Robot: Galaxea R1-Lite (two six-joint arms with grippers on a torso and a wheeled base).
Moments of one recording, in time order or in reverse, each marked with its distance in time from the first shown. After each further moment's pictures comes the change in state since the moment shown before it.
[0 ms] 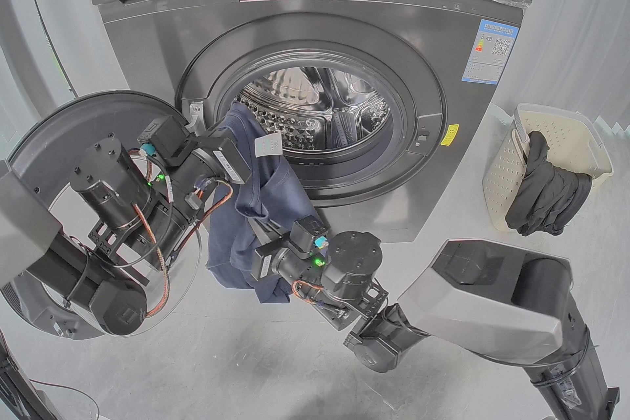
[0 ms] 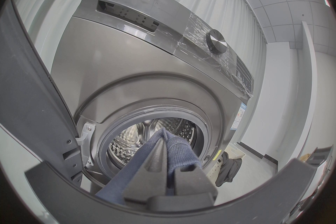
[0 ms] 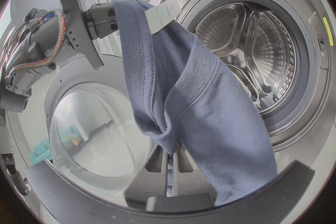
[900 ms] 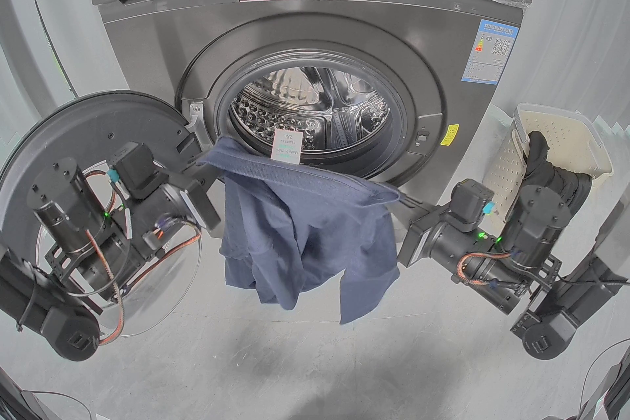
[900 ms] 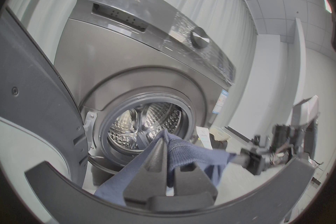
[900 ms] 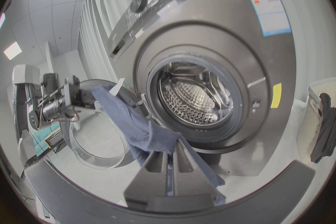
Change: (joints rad) left arm 0.034 -0.179 0.203 0.099 -0.169 0.021; right arm -0.197 -0.624 0.745 -0.013 0.099 -0.034
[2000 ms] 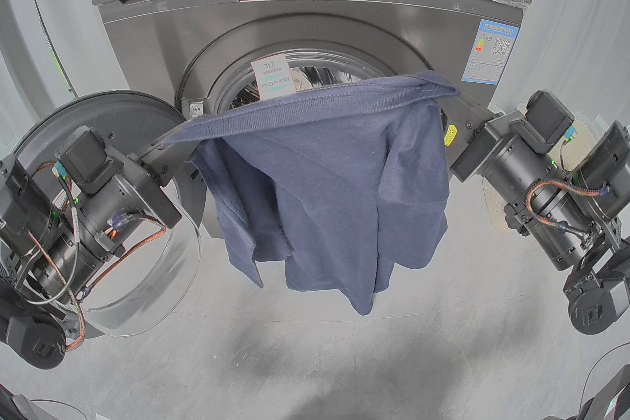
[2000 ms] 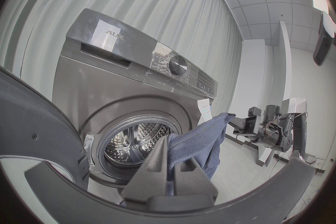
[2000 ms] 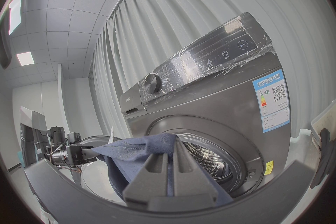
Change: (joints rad) left arm 0.013 -0.180 0.055 0.016 -0.074 0.031; right arm -0.002 -0.244 -0.106 -0.005 0.007 -0.009
